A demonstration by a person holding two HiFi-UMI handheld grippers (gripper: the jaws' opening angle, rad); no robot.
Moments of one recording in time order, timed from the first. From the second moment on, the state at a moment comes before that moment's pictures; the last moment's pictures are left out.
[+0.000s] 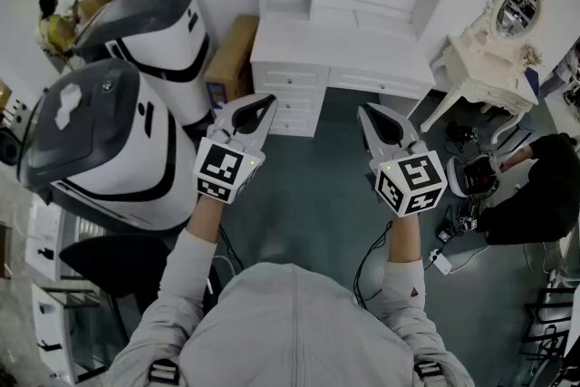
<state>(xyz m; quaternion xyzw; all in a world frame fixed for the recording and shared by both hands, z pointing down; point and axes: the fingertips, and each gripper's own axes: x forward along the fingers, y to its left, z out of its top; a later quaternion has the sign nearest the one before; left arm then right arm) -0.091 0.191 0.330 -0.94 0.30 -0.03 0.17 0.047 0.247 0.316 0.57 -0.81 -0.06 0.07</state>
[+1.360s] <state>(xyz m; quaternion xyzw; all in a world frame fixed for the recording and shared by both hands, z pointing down) -0.034 0.230 0.364 -0.94 0.33 -0.03 0.11 0.122 0.282 0.337 0.54 -0.84 -0.01 0.00</state>
